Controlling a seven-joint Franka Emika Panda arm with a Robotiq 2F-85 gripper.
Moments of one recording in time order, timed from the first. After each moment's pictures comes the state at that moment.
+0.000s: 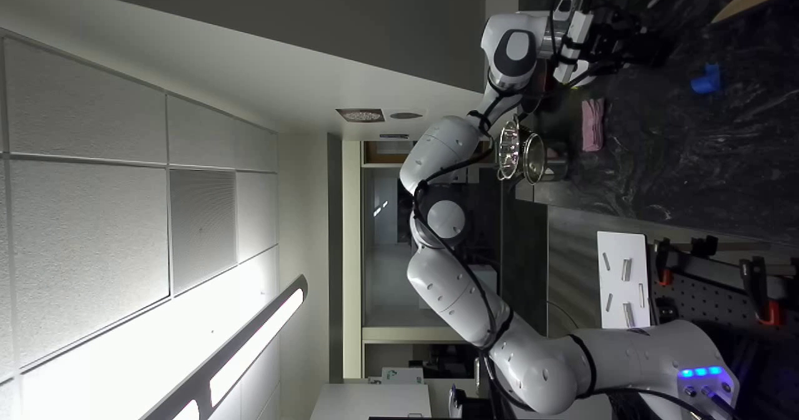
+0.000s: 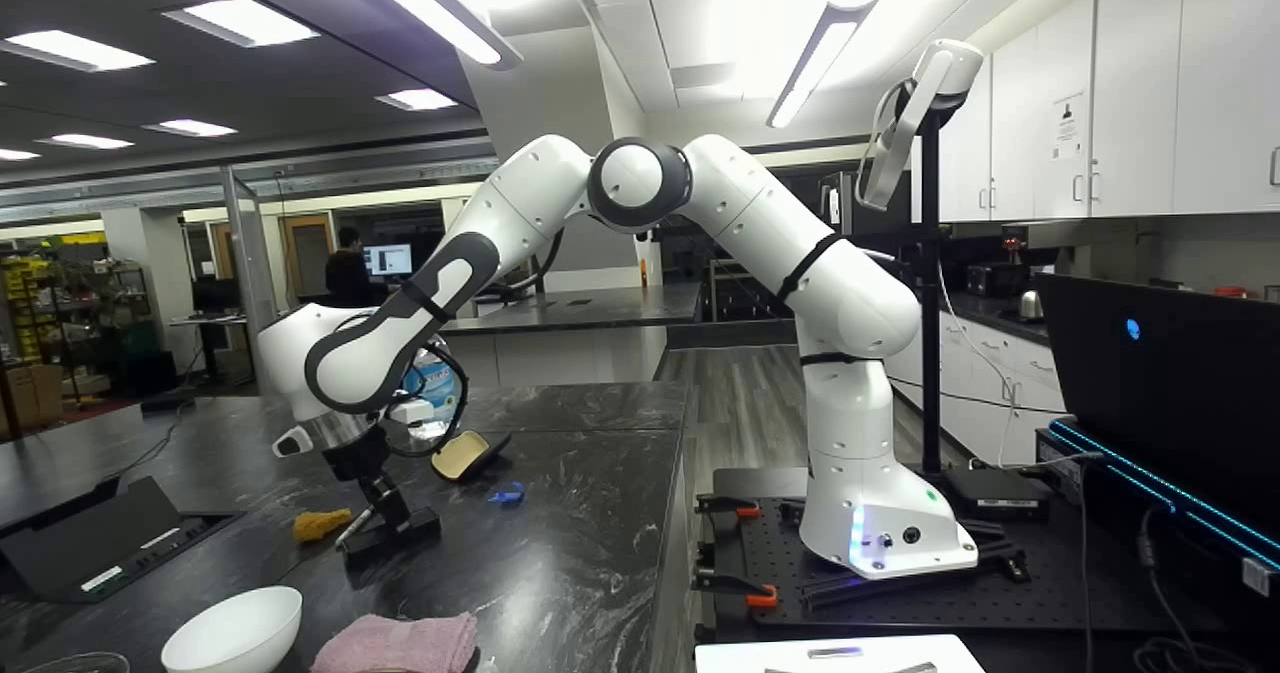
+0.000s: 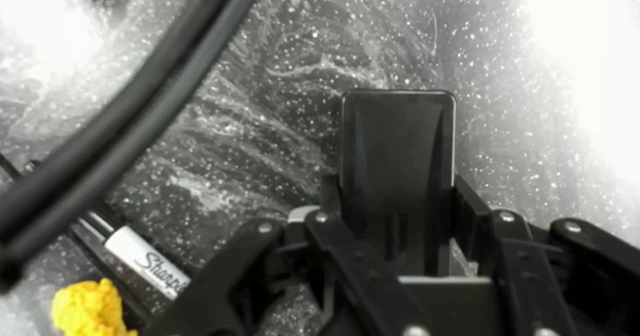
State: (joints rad) arm 0.07 0.75 0.09 -1.50 -0.25 2.01 -0.57
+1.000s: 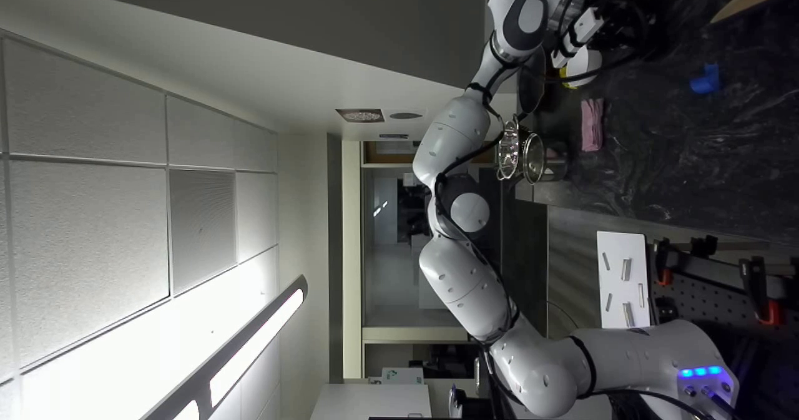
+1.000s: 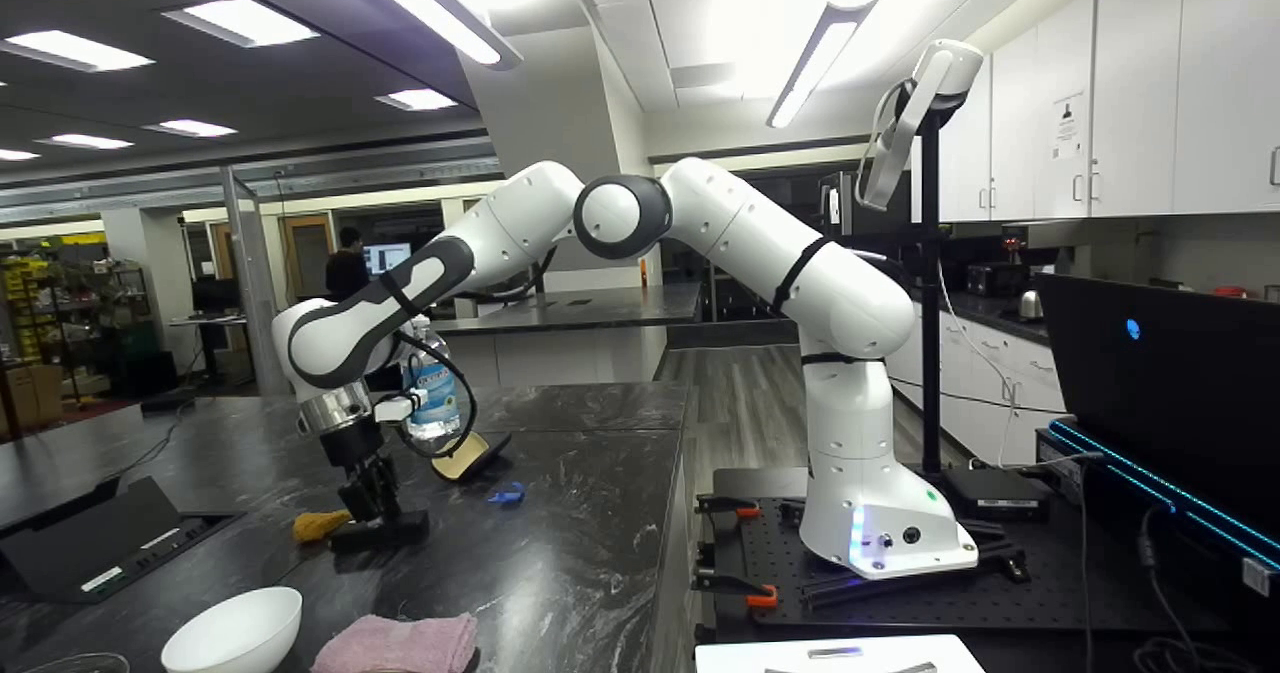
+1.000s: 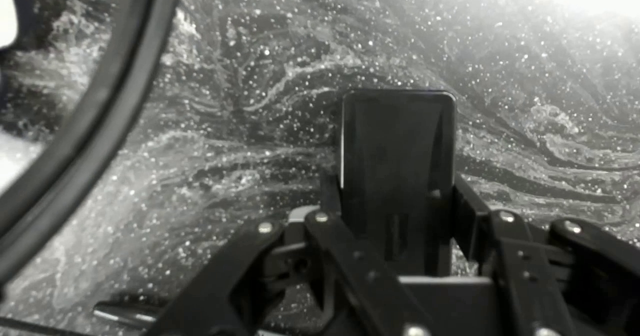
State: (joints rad) arm 0.00 0.88 0.08 -1.25 -0.02 1.86 -0.23
